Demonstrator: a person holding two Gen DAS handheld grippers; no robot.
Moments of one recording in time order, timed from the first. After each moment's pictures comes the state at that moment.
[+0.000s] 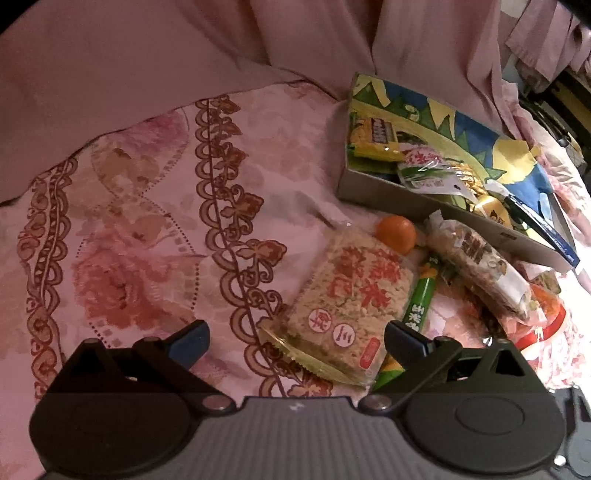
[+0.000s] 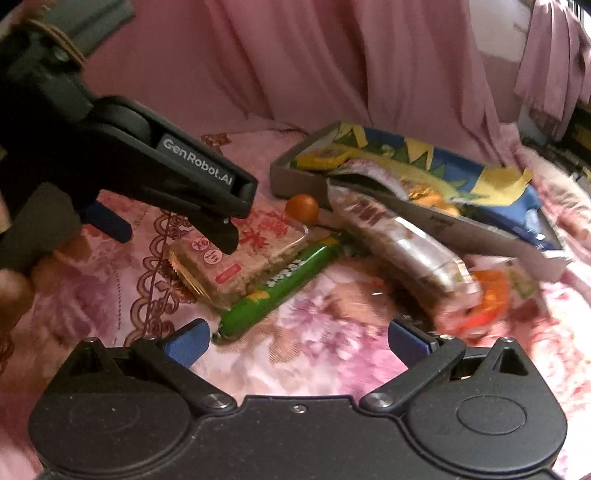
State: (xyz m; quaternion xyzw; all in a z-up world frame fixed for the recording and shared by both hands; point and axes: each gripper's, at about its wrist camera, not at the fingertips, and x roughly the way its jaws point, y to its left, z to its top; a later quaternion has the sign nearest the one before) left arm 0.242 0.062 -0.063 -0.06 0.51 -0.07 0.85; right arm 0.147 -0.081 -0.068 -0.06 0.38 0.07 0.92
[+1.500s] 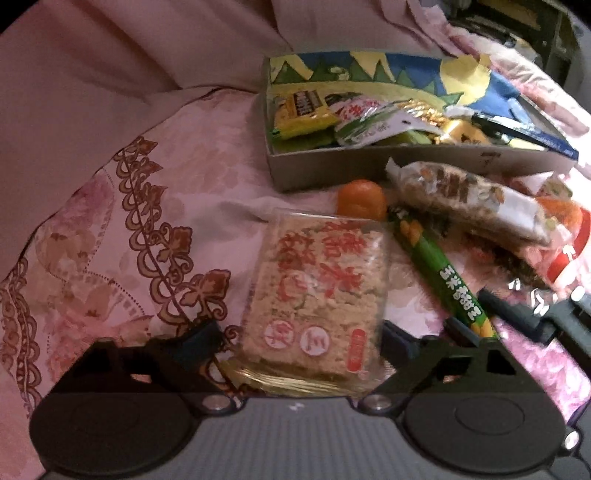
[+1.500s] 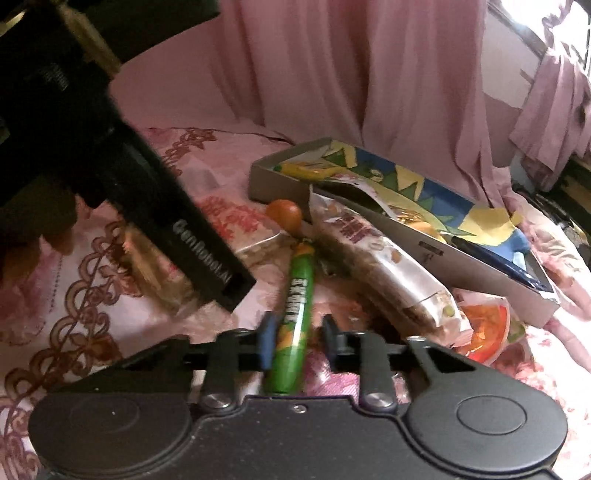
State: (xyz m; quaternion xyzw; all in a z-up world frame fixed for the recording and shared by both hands) left arm 0.247 0.015 -0.082 0.11 0.48 -0.14 0.86; right arm 0.153 -0.086 -0.095 -0.15 0.32 0.06 0.93
